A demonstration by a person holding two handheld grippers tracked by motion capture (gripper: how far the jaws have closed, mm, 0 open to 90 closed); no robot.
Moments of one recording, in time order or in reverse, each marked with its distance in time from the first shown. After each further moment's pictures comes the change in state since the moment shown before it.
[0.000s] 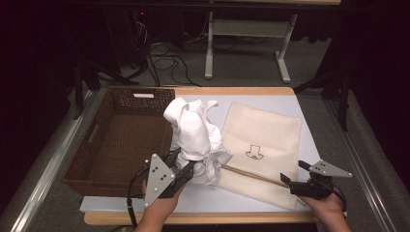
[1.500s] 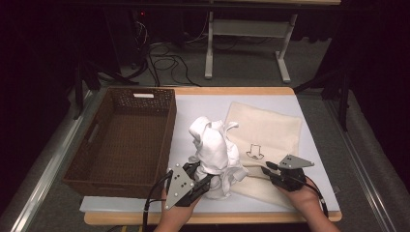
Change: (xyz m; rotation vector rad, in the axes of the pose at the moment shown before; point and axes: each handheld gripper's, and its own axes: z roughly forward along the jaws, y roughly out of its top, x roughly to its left) left arm -0.028 -0.042 0.014 0.064 -0.113 -0.086; right arm 0.035 0.018 0.055 0.130 0.071 -0.201
